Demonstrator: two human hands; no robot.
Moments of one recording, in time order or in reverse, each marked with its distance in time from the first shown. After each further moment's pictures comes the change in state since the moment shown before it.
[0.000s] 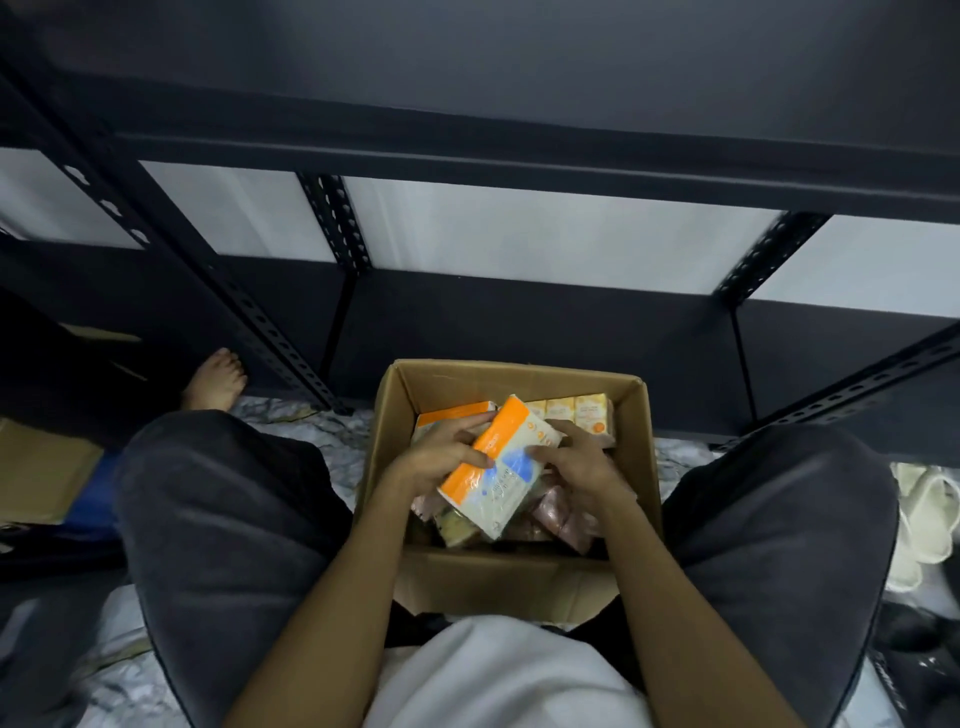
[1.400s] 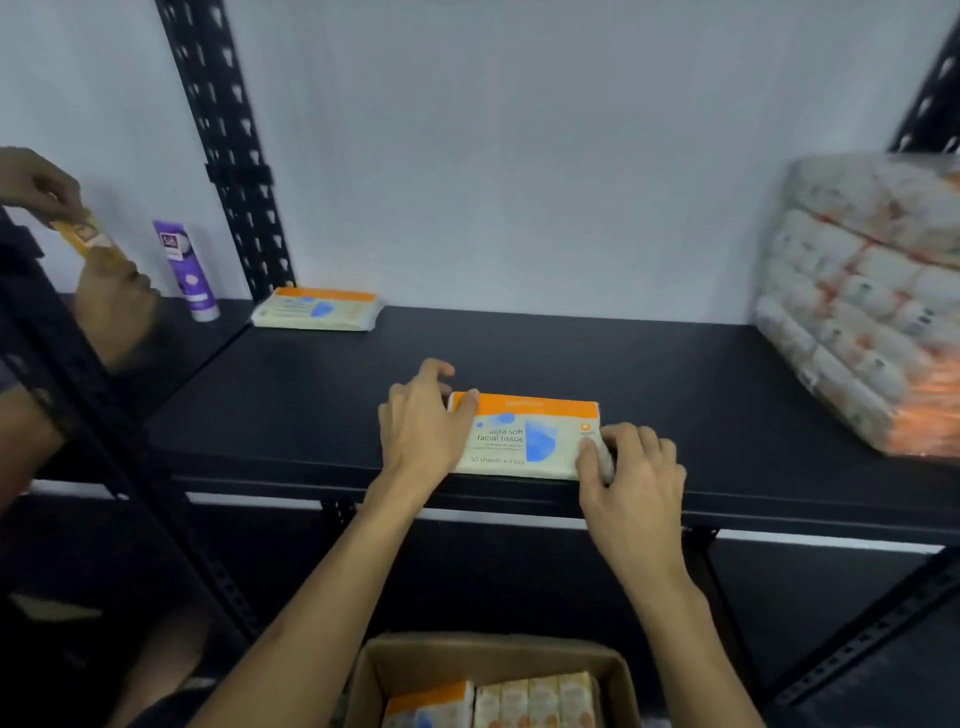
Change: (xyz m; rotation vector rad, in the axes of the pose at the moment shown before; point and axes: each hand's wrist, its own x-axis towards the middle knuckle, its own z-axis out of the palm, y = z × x) left_hand -0.075 0.358 -0.019 0.585 0.996 0.696; right_hand -0.112 -0.304 -0.037 -0.673 0.885 -0.999
